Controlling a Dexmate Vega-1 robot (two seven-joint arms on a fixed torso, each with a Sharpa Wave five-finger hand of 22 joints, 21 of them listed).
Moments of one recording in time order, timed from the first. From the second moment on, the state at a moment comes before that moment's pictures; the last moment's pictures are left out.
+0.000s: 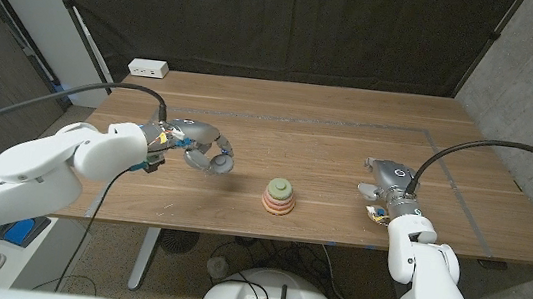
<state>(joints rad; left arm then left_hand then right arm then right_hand) 1.40 1.17 -0.02 -2.38 0.44 0.24 -0.35 1.03 -0.01 0.40 -0.17 0.34 0.60 -0.01 0.29 0.26 0.65 -0.11 0.25 0.50 0.95 -0.14 1.50 0.40 0.66 -0.06 1.55 0.20 -1.38 -0.78 -0.53 -2.37 -1.20 -0.92 0.18 0.89 0.01 0.58 -0.16 0.36 0.46 -0.06 0.30 0.32 0.59 -0.14 0.21 0.66 1.06 -0.18 1.45 1.22 1.02 -0.16 1.52 0.20</state>
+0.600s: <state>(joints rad) 1.18 1.19 0.18 -2.33 0.39 0.17 -0.34 1.04 -0.02 0.40 -0.17 0.33 0.61 -0.02 0.29 0.26 0.66 -0.10 0.25 0.50 0.95 -0.14 1.50 0.40 0.66 -0.06 1.55 0.20 -1.38 -0.79 -0.53 -2.37 -1.19 -0.94 0.17 0.89 0.01 0.58 -0.16 0.36 0.46 -0.06 0.30 0.32 0.59 -0.13 0.21 0.66 1.06 -0.18 1.45 1.22 1.02 -0.16 1.52 0.20</state>
